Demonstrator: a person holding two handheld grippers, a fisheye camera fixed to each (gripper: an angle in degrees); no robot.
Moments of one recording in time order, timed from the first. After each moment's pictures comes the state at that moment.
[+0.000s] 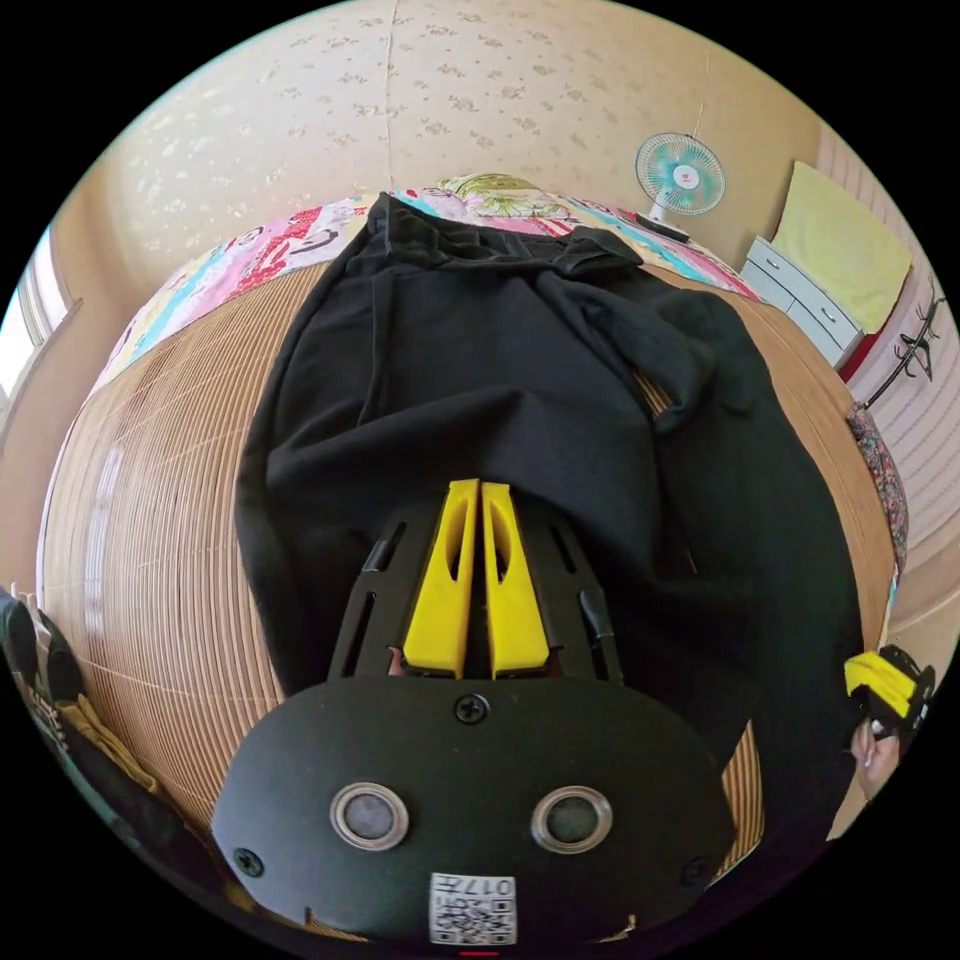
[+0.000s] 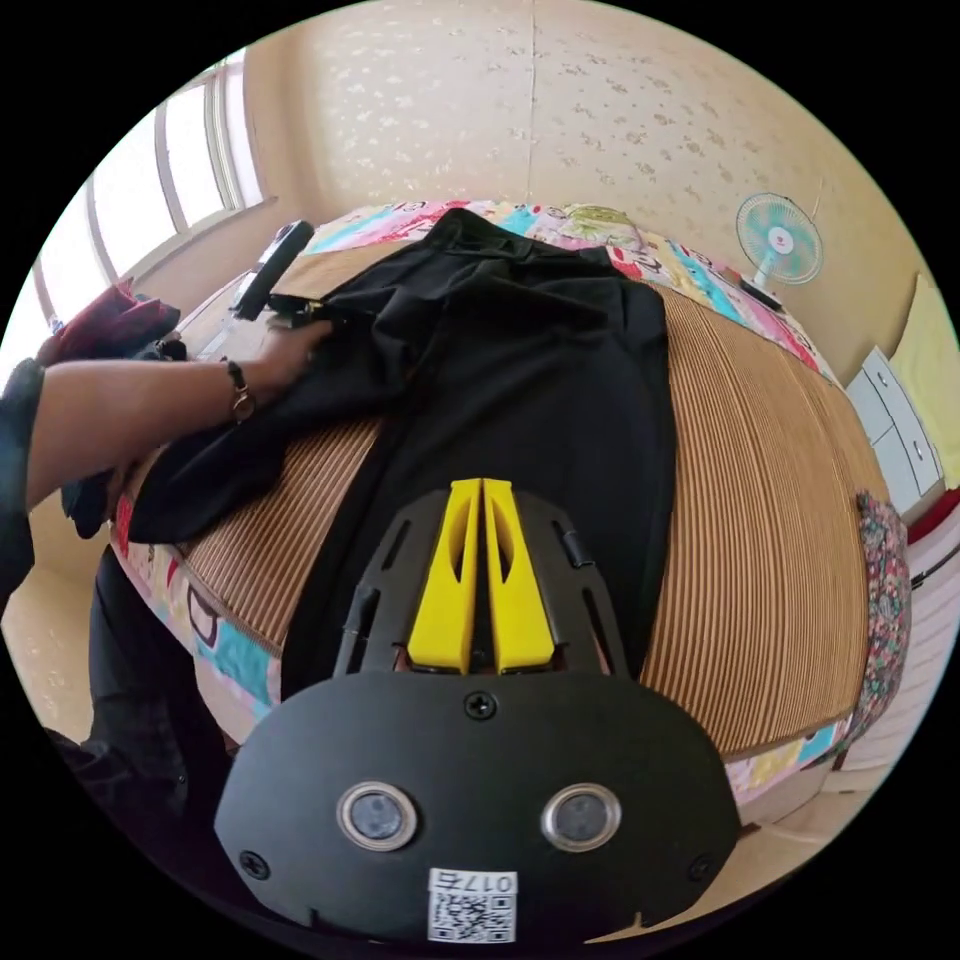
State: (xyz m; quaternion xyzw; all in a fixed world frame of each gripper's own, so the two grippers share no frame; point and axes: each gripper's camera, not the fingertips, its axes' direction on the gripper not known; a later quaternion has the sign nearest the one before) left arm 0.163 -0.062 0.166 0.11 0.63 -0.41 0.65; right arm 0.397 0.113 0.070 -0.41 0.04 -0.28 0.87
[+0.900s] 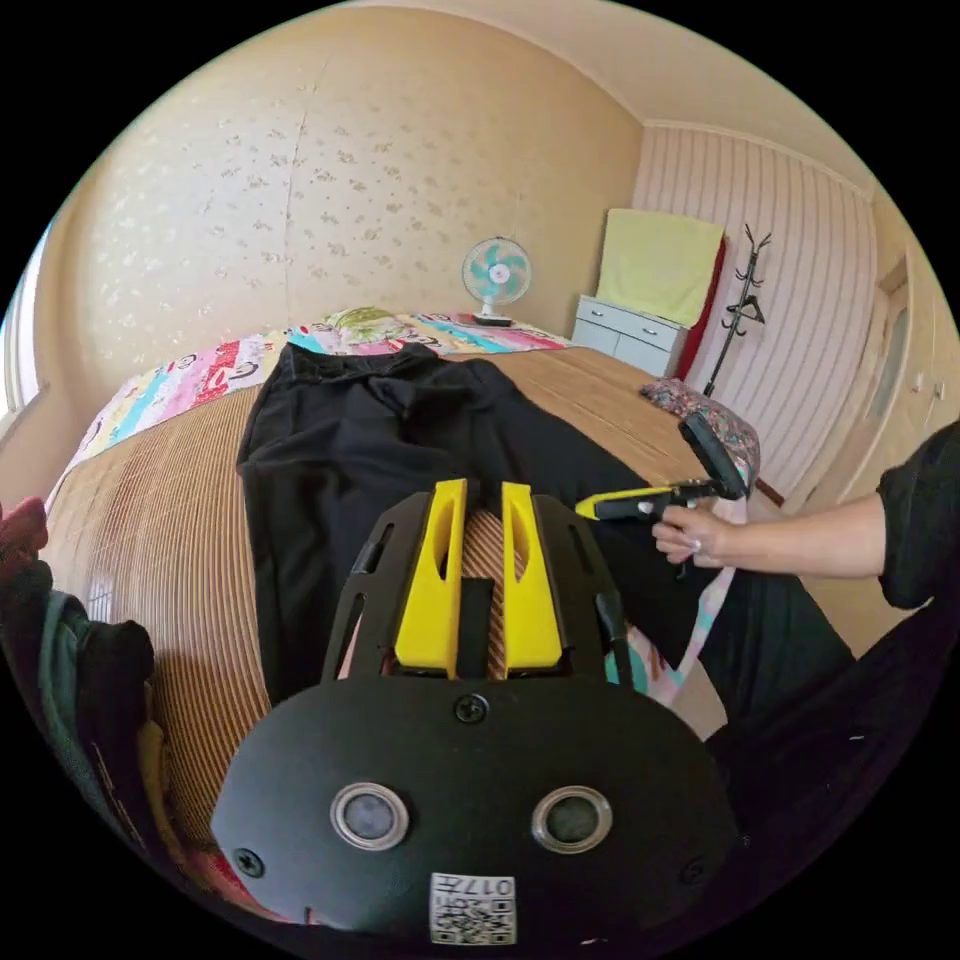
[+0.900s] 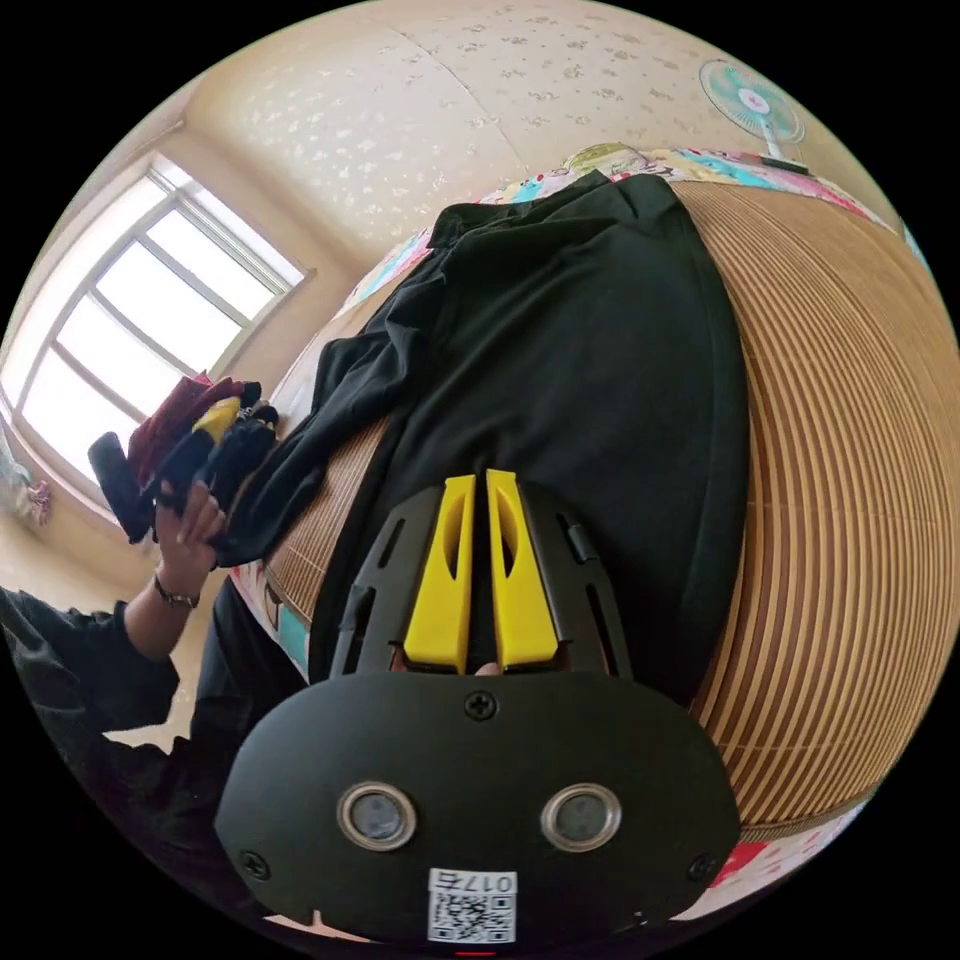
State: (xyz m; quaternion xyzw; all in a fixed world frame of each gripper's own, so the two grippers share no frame) left arm 0.141 0.246 -0.101 0.34 0.61 -0.40 0.59; right arm 0.485 0.031 0.036 -0.44 -0.15 -0.08 0.88
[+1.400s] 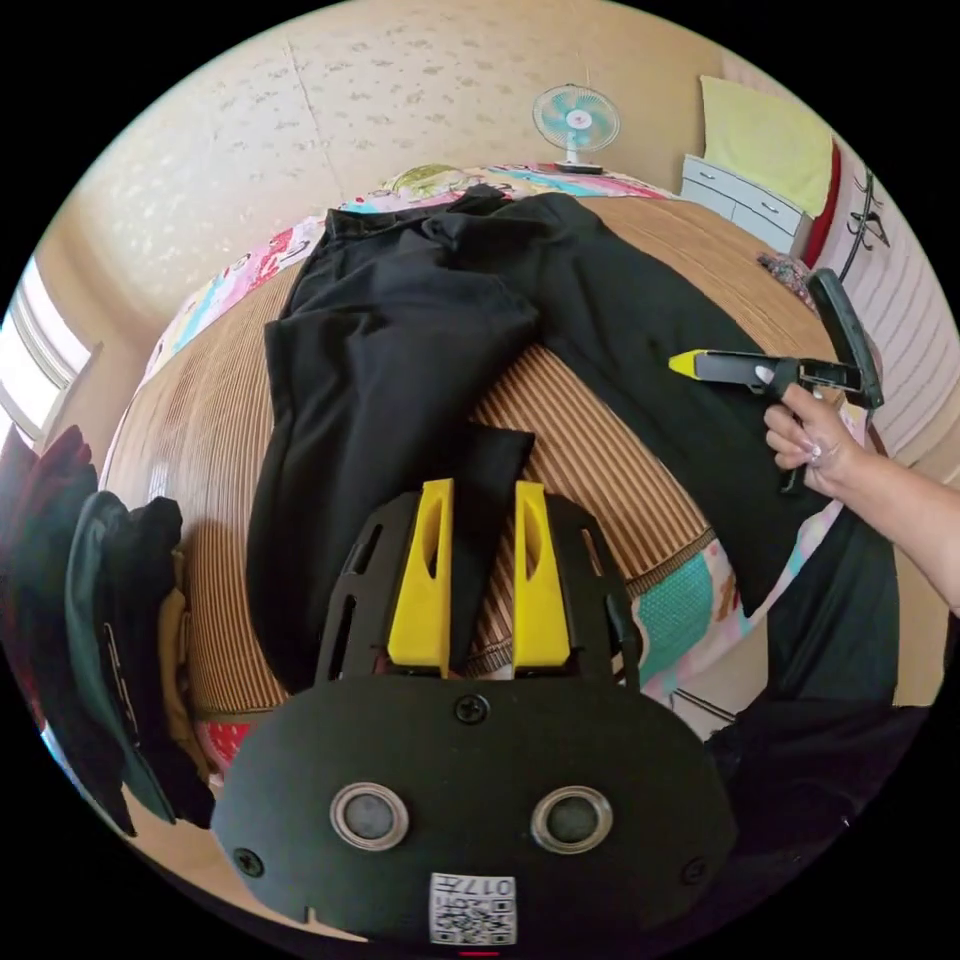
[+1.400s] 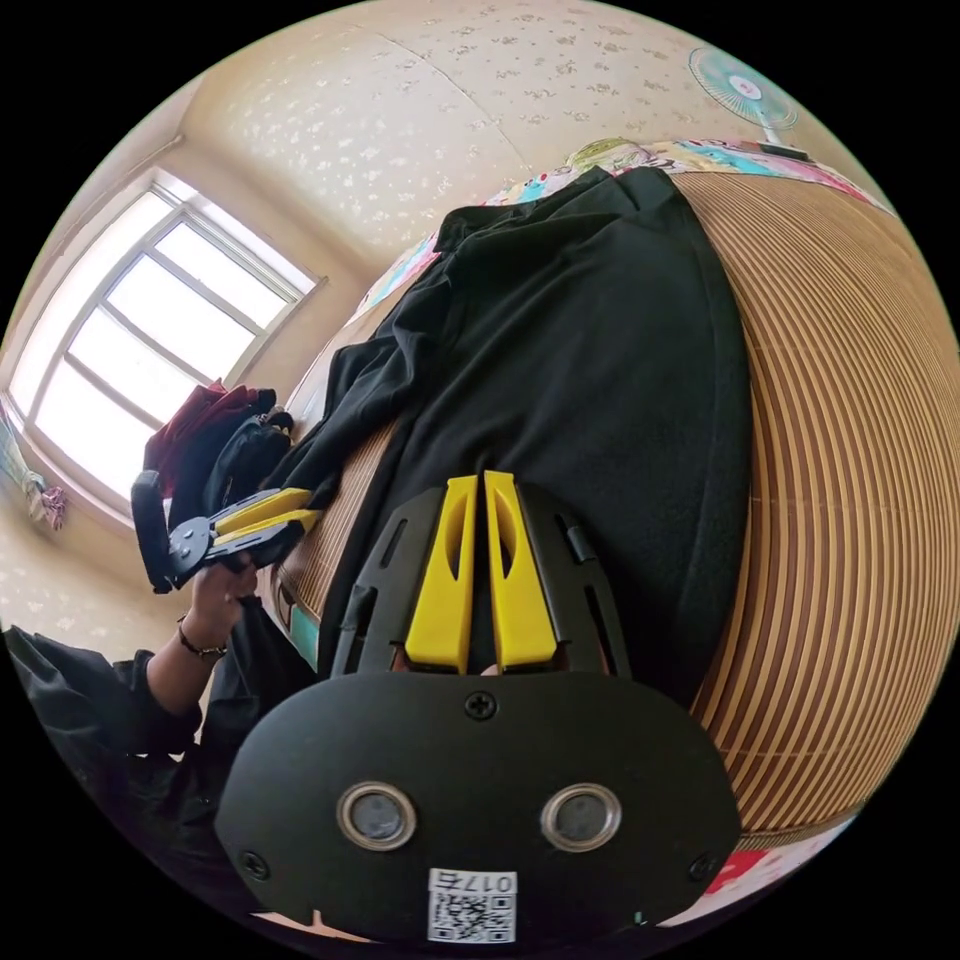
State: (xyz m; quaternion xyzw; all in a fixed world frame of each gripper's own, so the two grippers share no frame) left arm 0.151 0.190 -0.115 0.14 0.63 -0.35 0.68; right arm 0.438 0.010 0.029 -0.43 -0.16 -0.08 0.88
